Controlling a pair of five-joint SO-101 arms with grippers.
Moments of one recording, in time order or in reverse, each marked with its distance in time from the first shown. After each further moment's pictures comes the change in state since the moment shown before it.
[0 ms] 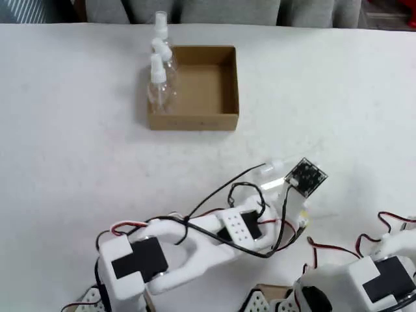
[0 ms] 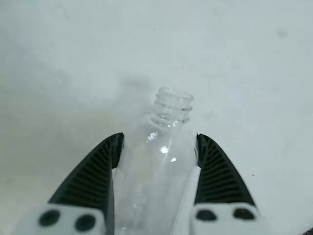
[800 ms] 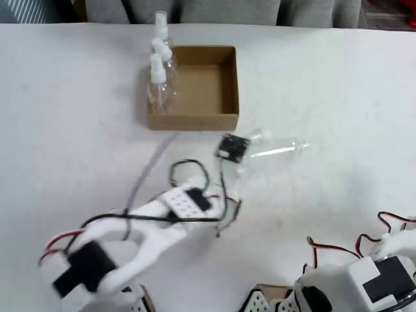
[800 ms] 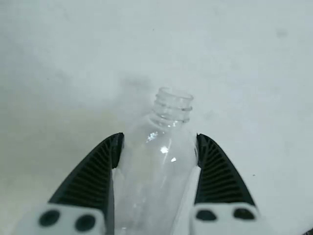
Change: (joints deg) left arm -18.2 -22.1 19.1 20.7 5.0; right arm 0.0 0.0 0.0 0.0 0.0
